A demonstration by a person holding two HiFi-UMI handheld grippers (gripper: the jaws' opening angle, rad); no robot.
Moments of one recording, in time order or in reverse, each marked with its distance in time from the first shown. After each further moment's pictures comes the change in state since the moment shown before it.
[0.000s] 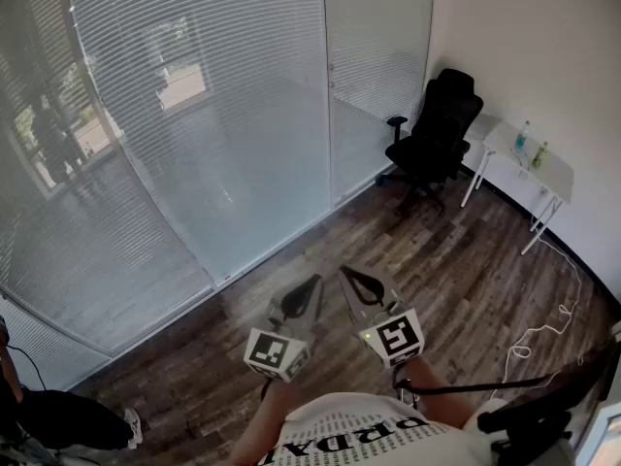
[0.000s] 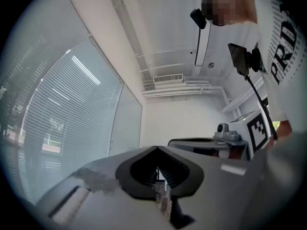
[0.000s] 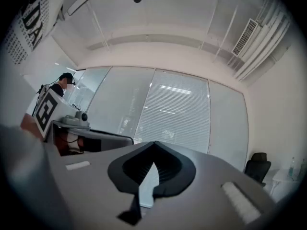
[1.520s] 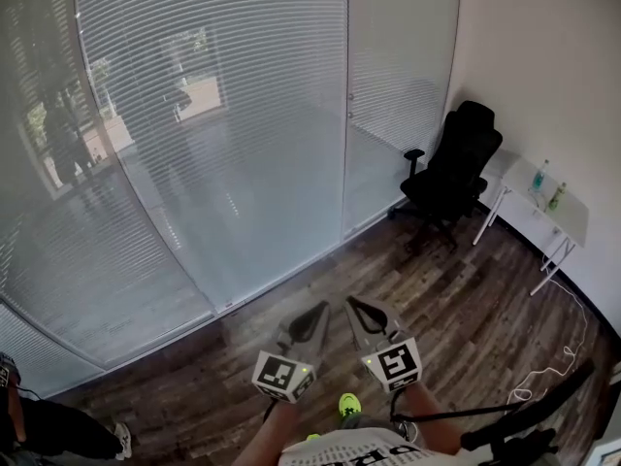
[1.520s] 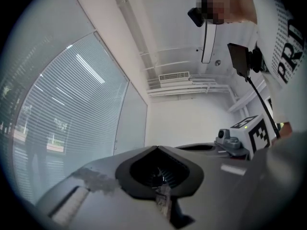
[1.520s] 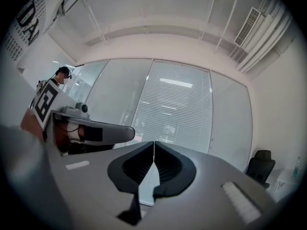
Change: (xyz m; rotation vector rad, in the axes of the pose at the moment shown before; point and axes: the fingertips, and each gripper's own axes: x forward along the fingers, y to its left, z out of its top) left arm 0.076 0.080 -0.030 0.016 0.021 0.040; right arm 0.087 -0.060 -0.056 0.010 0.069 0.030
